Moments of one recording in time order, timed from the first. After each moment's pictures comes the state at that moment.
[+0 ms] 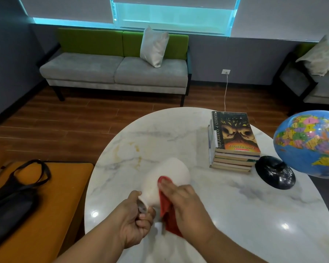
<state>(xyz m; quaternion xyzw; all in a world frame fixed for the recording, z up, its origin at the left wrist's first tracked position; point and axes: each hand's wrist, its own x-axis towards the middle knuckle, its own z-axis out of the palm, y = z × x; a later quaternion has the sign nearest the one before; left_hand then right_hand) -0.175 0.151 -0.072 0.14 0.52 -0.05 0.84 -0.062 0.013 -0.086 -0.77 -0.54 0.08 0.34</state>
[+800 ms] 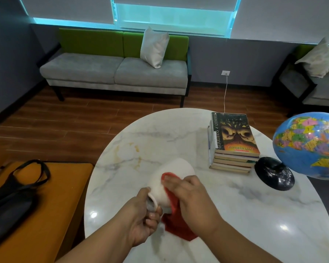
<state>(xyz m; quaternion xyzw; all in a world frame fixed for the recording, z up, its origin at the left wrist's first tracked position) -0.162 0.133 -0.052 0.26 0.52 -0.05 0.81 -0.043 0.015 -0.073 -0.77 -0.56 -0.01 0.30</state>
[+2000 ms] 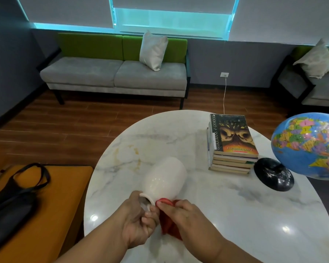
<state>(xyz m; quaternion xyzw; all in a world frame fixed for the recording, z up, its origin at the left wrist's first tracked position) -0.165 0.142 -0.038 0.09 0.50 -0.07 0.86 -0.071 -0.011 -0.088 -0.71 -0.59 0.16 0.34</state>
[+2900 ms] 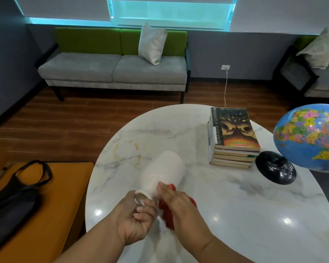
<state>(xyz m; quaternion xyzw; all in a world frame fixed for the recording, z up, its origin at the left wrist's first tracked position) -0.177 0.152 -0.050 -0.06 0.44 -0.09 0.89 -0.080 0.006 -0.098 -0.76 -0.50 0.08 0.41</state>
